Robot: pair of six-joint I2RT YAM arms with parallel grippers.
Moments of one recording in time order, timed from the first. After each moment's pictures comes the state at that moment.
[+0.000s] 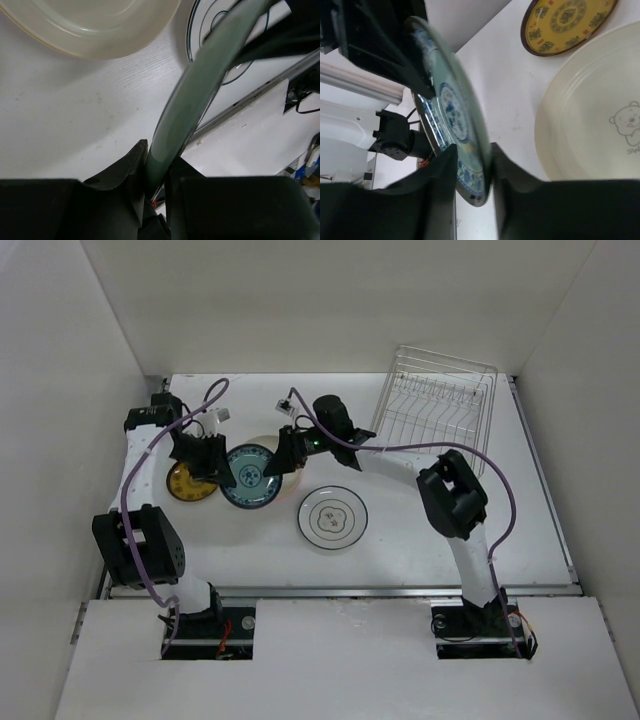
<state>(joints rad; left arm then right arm) 0.13 1.56 1.42 -1.28 0.61 0.29 0.72 2.17 1.67 0.17 -0.93 0.51</state>
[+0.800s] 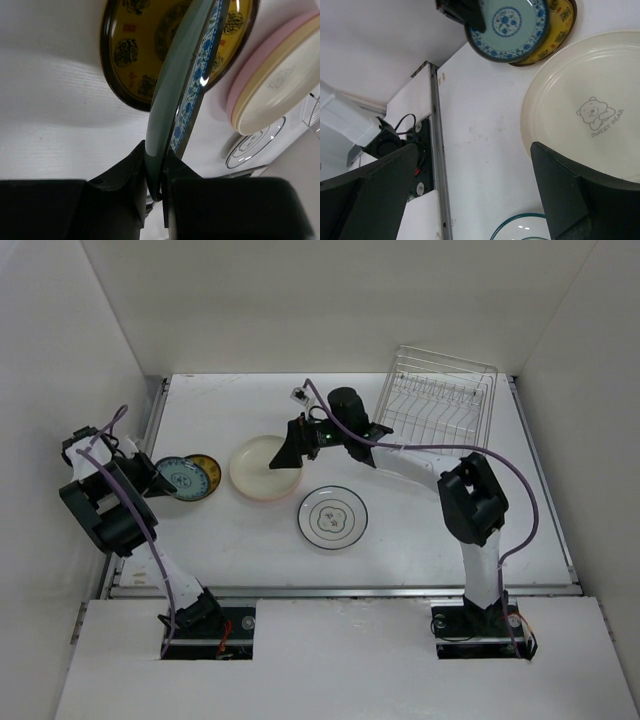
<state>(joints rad) 0.63 1.87 1.46 -1.09 0.54 0.01 0.68 2.05 1.60 0.14 -0.83 0.46</state>
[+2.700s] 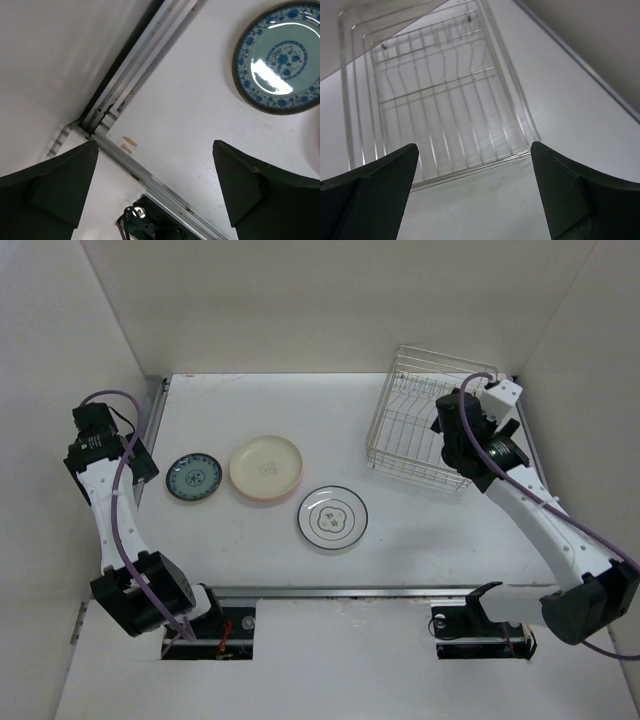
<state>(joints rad) 0.46 1.34 1.38 -1.05 -0.23 -0.07 0.45 1.28 1.30 -0.64 0.86 0.64</state>
